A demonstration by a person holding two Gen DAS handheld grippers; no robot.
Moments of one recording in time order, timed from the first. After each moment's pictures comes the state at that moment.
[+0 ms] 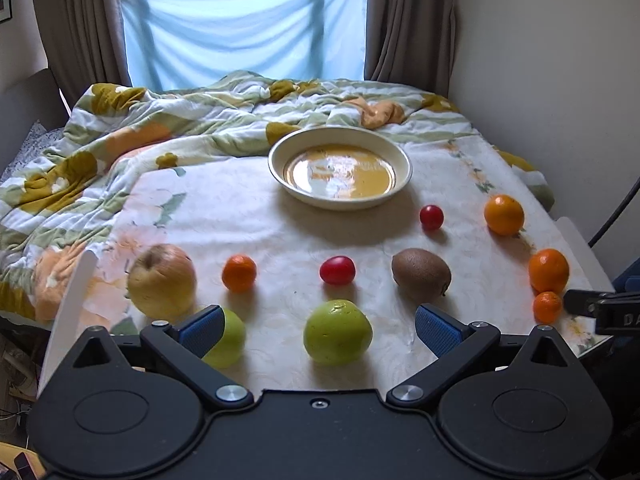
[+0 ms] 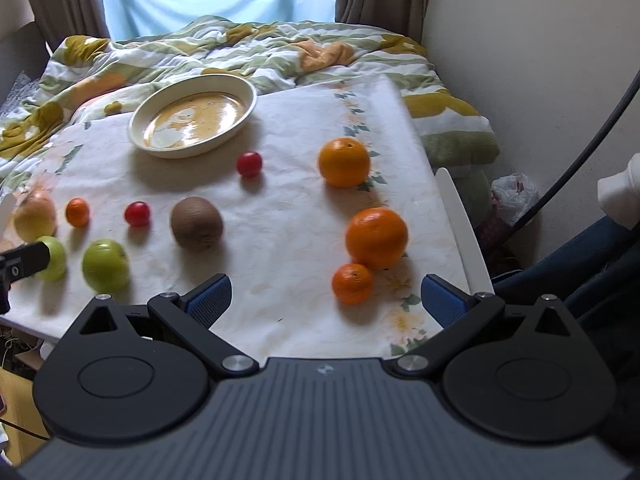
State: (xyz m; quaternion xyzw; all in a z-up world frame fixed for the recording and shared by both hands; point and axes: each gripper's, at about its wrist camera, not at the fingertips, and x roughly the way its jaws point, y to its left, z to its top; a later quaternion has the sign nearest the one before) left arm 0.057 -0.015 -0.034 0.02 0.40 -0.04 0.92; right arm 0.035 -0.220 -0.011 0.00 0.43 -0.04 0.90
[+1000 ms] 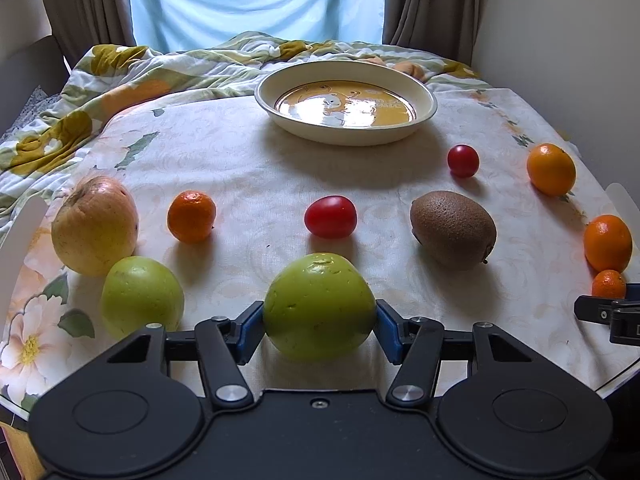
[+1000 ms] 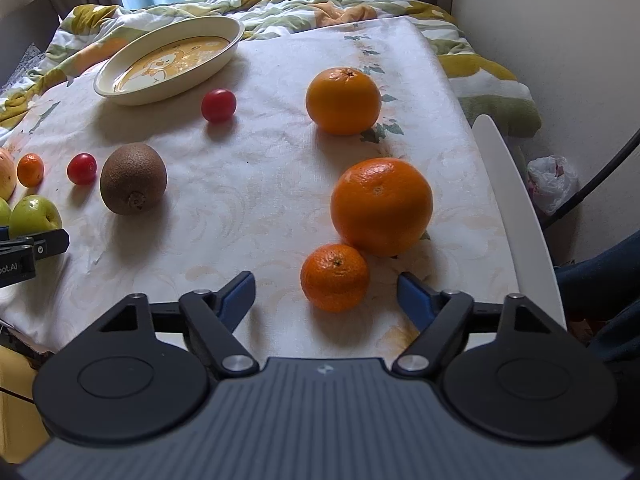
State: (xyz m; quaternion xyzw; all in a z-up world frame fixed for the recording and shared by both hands) left arm 0.093 -0.035 -0.115 0.01 0.44 -0.01 0.90; right arm 0.080 -0.252 -0.099 0.00 0.47 0.01 0.88
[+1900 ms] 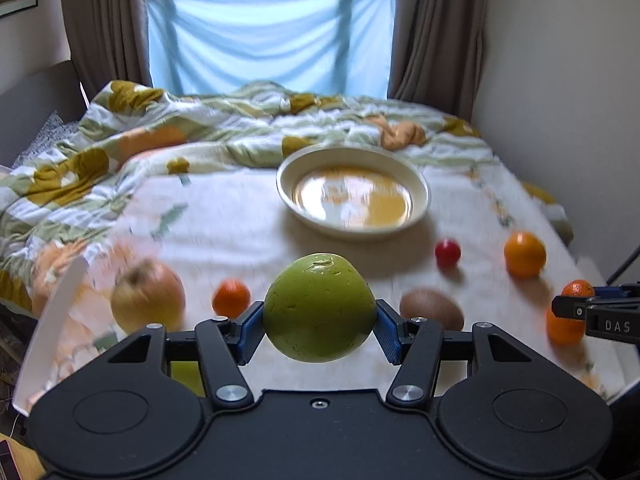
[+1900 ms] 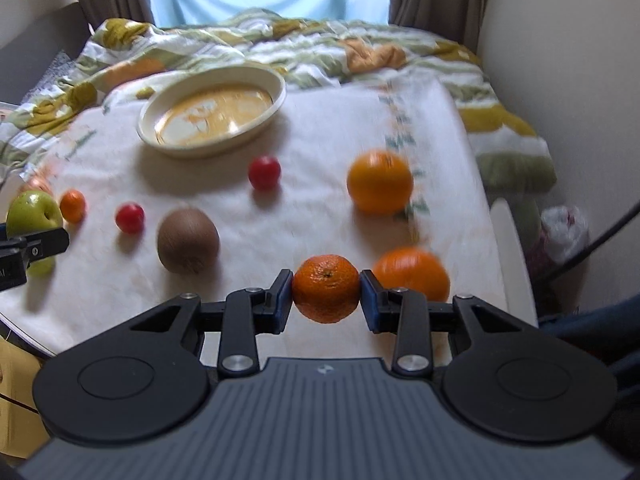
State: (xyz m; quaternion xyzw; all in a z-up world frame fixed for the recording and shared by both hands) left arm 0.088 -0.022 -0.030 -0.02 0.37 0.00 0.93; right arm 0.096 -0.232 -0.040 -0.02 0.42 0.05 0.90
